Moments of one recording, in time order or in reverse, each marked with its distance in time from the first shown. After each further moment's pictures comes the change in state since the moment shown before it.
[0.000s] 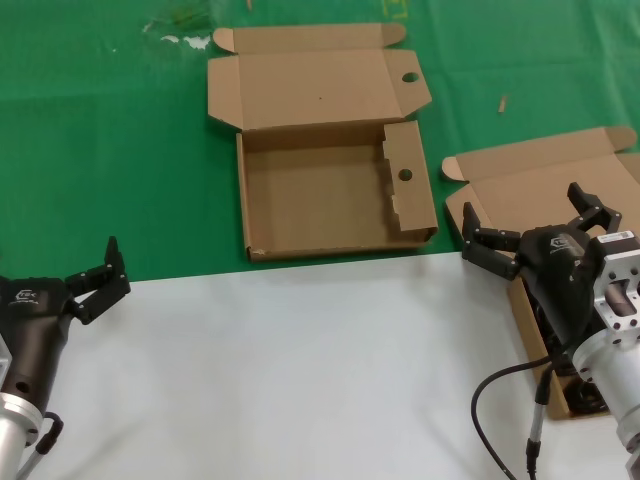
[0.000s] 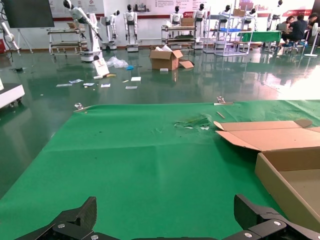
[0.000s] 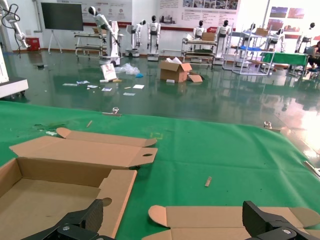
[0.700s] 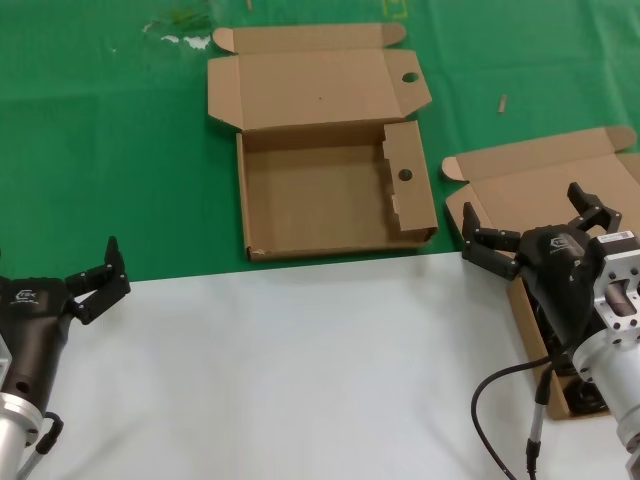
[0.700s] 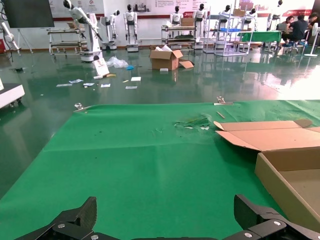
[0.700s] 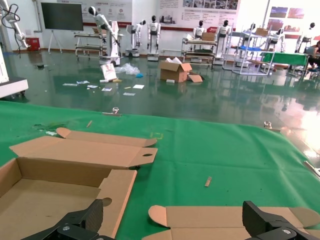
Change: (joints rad) left arm 0.000 0.000 0.000 0.000 0.000 0.000 0.000; right arm 0.000 0.000 0.000 0.000 0.000 0.000 0.000
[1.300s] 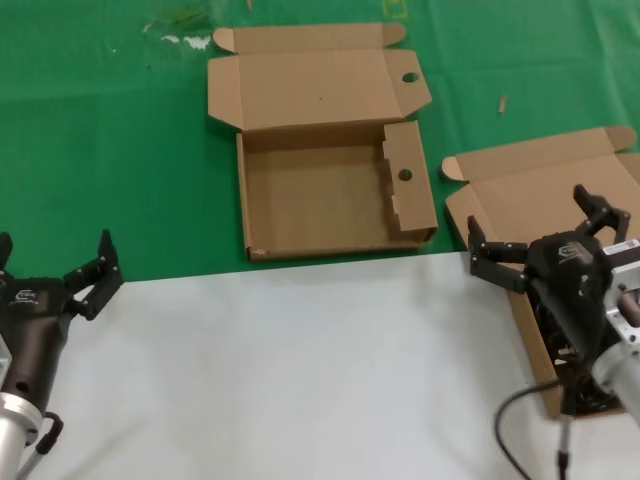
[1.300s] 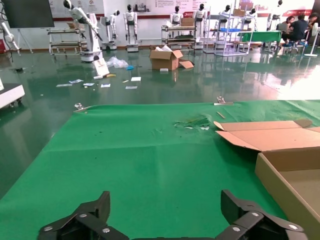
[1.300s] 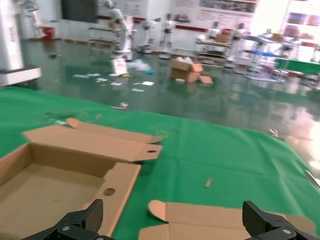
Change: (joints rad) left arm 0.000 0.000 0.000 0.000 0.000 0.000 0.000; right arm -0.049 0.102 -0.033 0.057 0.007 0.012 -0.005
